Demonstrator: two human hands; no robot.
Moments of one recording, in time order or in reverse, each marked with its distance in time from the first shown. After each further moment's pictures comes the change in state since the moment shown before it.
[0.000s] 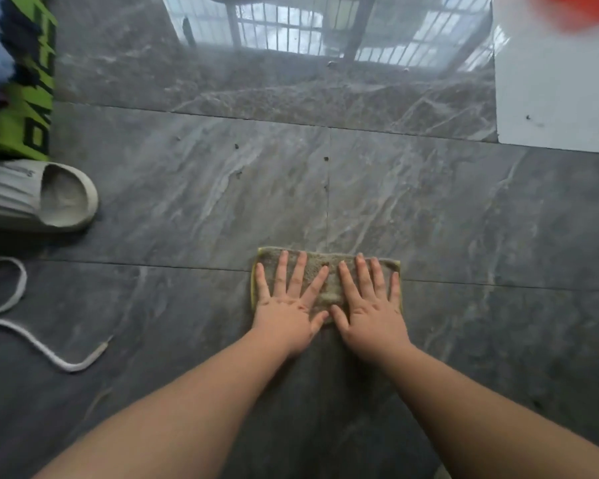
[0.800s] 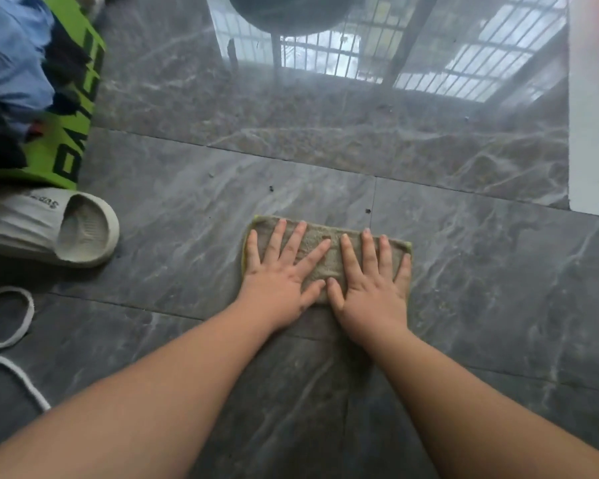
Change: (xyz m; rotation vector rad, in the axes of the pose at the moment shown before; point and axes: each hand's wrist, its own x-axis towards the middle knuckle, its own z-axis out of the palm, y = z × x) left_hand 0.096 -0.095 -0.064 0.009 0.252 -0.093; right_hand 0.140 -0.044 -0.053 -0.043 0.187 0.007
